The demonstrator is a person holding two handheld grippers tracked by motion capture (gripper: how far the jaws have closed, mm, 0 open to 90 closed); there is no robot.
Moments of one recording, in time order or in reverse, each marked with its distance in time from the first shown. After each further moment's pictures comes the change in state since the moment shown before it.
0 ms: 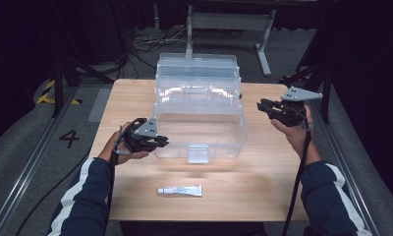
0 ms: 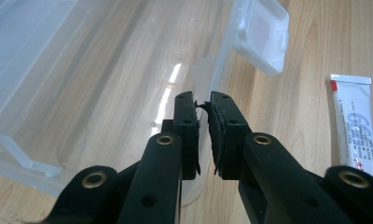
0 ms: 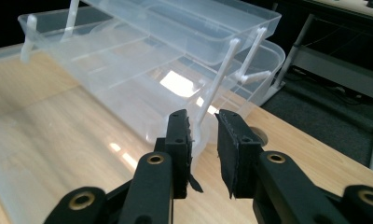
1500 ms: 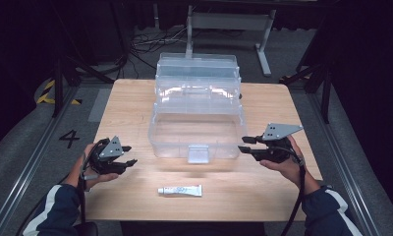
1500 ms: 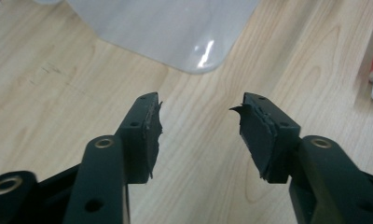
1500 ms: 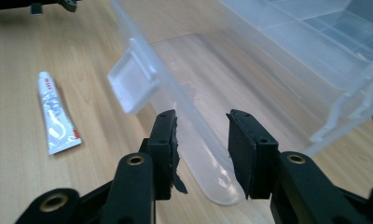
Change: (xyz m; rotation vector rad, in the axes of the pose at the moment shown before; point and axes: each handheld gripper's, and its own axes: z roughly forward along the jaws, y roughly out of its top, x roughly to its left) left arm -0.033 -0.100 -0.040 0.056 0.164 -0.199; right arm 0.087 -0.035 -0.015 0.111 0.317 -0.143
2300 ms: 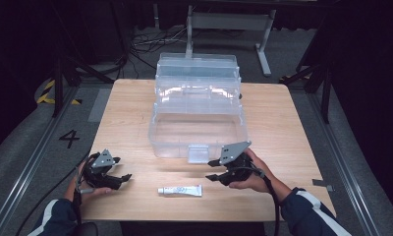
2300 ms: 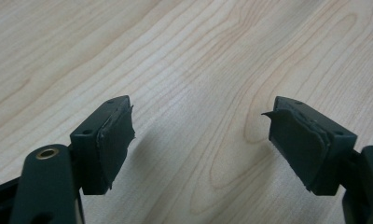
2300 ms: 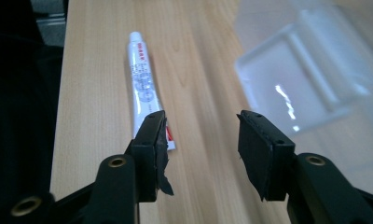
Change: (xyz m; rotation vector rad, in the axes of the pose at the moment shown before) left arm -0.009 -0.057 0.019 0.015 0.011 -0.207; right arm 0.068 0.015 0.079 0.172 0.261 -0.166
